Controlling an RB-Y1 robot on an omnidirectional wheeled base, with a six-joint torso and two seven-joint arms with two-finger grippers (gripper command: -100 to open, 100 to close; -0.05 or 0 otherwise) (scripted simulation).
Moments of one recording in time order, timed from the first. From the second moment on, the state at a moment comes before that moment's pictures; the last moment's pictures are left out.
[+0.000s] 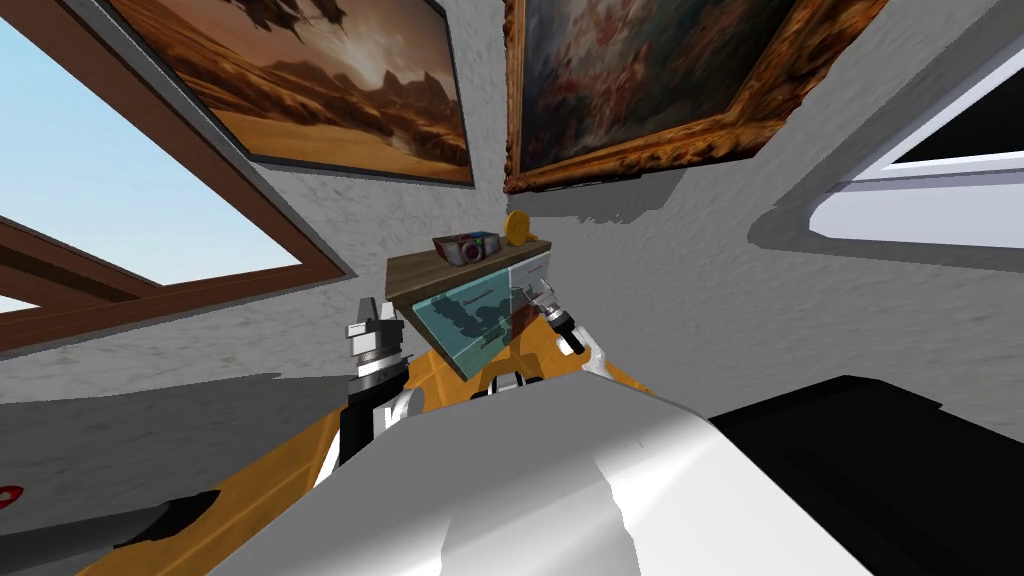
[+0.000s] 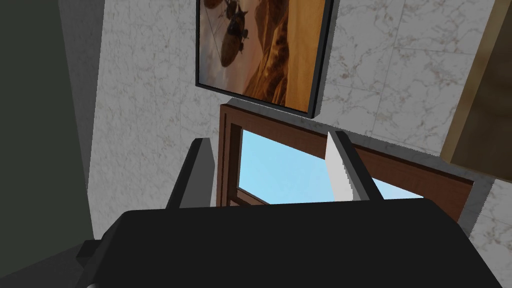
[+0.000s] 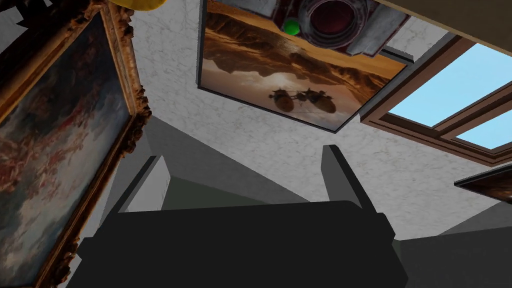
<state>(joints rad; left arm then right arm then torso) 0.46 0.03 0.06 -2.22 0.08 -0.49 -0.09 0.12 -0.22 0.03 -1.79 0.55 -0.57 1.02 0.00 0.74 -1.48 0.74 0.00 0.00</state>
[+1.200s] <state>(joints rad) 0.46 0.03 0.06 -2.22 0.08 -0.49 -0.09 0.04 -0.22 0.04 -1.64 0.72 -0.64 1.35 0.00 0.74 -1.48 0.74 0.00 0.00</state>
